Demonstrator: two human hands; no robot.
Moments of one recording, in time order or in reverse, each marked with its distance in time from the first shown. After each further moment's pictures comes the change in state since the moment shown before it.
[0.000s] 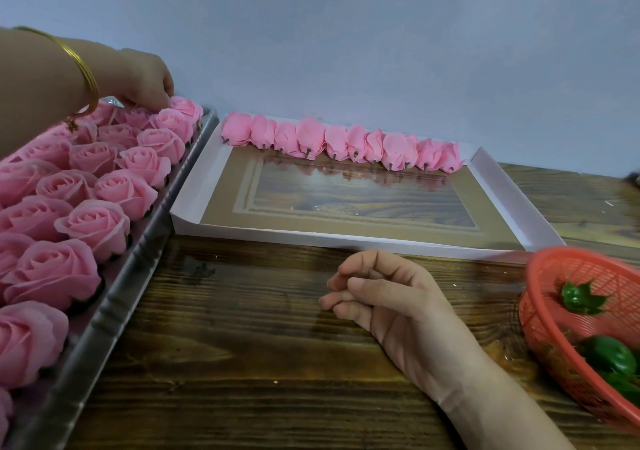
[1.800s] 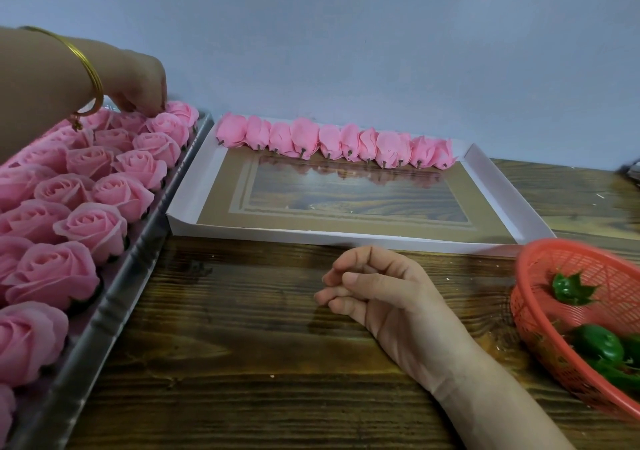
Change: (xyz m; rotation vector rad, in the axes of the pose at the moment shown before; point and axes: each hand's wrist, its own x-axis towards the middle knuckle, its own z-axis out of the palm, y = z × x) left_hand -0.013 0.016 -0.012 0.211 -0.076 -0.070; right_hand -0.001 -0.002 0.000 0.010 -0.001 0.014
